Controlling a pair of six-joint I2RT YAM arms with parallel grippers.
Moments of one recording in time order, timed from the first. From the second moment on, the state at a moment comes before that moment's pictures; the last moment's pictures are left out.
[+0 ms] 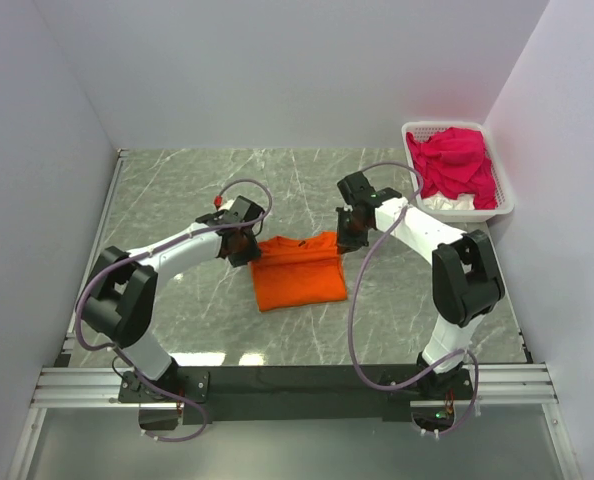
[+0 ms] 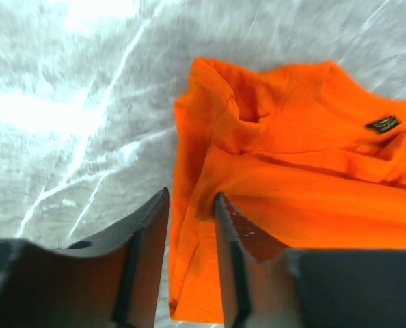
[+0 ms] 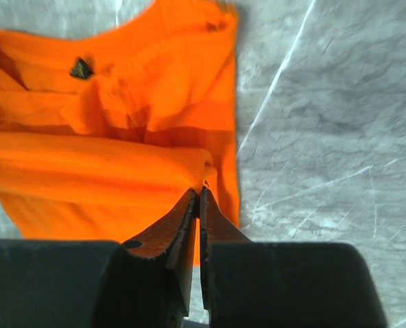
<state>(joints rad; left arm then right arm) -0.55 1.64 1.07 -0.54 -0.20 -0.88 0.45 1.77 1.30 -0.73 -0.05 0.53</state>
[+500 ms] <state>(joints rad) -0.60 1.33 0.93 -0.46 -0.29 -0.85 0.43 1.51 1.14 -0.57 0.09 0.56</state>
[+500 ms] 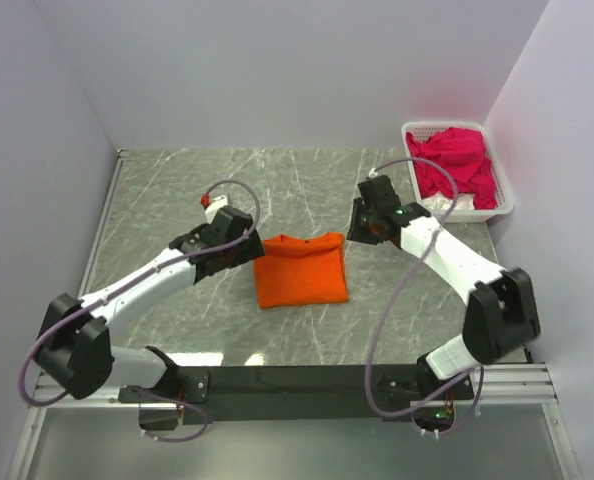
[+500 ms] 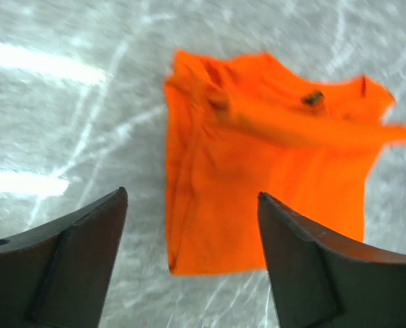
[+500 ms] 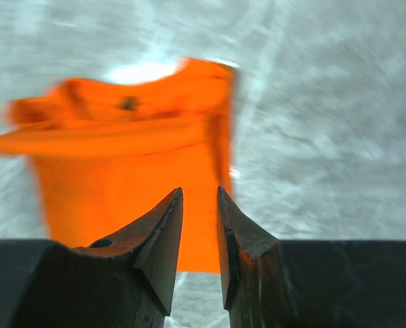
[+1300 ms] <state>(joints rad) -0.54 1.83 1.18 -0.34 -0.18 -0.74 0.36 1.89 1.26 -0.38 -0.31 0.39</state>
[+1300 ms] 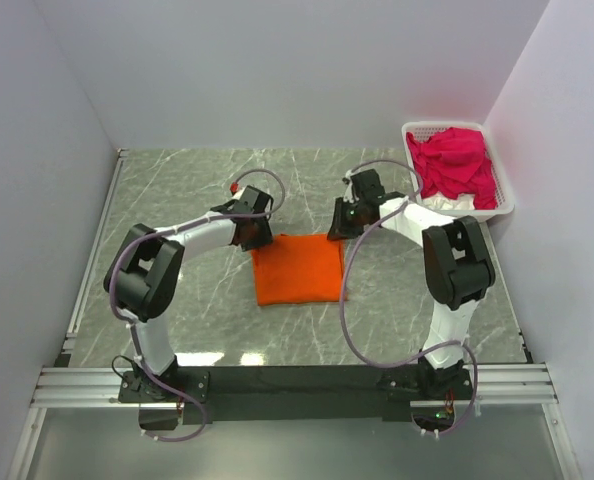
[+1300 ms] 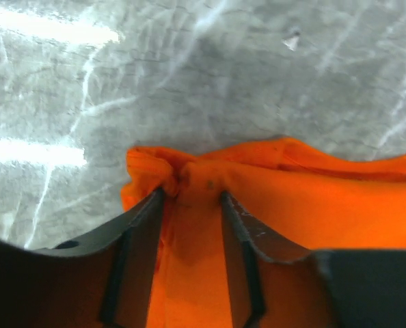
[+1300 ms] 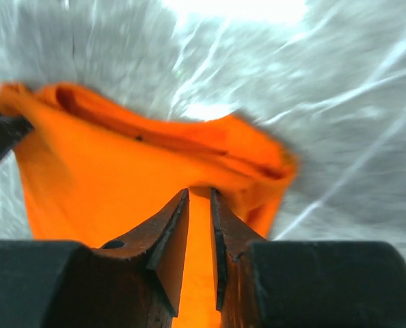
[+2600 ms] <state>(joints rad) -0.57 1.61 1.03 -0.18 -0.05 -0.88 0.29 1.69 0.90 0.22 -0.76 0.71</state>
